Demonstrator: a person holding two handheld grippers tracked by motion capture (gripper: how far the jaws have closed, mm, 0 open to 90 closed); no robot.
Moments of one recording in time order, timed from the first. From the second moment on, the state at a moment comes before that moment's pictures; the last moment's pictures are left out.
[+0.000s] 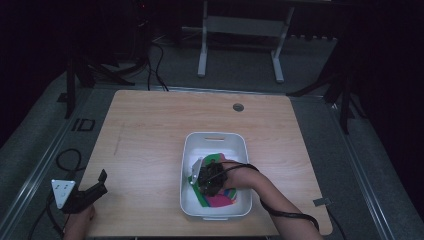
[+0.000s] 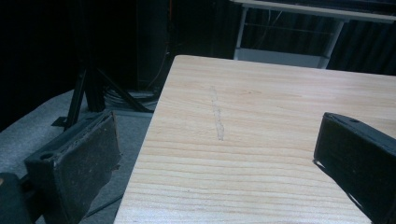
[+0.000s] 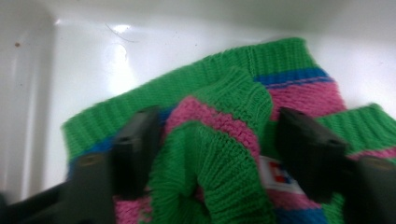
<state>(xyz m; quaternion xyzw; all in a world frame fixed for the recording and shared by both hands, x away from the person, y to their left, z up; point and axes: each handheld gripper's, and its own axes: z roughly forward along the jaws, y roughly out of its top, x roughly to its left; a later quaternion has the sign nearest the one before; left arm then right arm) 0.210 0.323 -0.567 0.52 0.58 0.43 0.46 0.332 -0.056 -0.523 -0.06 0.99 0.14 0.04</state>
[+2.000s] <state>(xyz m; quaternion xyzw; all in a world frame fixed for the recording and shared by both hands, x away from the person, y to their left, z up) 0.211 0.323 -0.567 0.51 0.58 0.43 0.46 0.353 -0.201 -0.334 0.08 0.89 0.40 0.19</state>
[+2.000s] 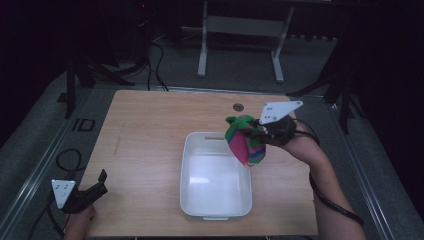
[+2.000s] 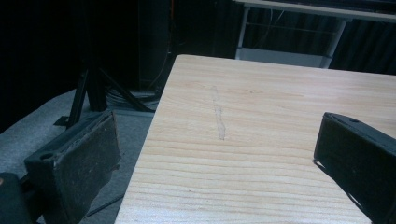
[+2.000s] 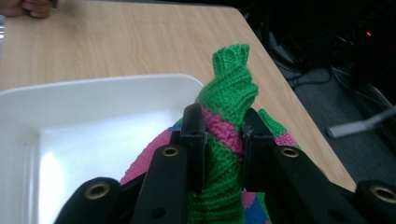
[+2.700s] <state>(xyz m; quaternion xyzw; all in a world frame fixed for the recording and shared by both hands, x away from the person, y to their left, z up) 0.211 0.322 -0.567 0.51 0.58 0.43 0.46 0.356 -0.298 -0.347 0.19 0.88 0.37 0.23</state>
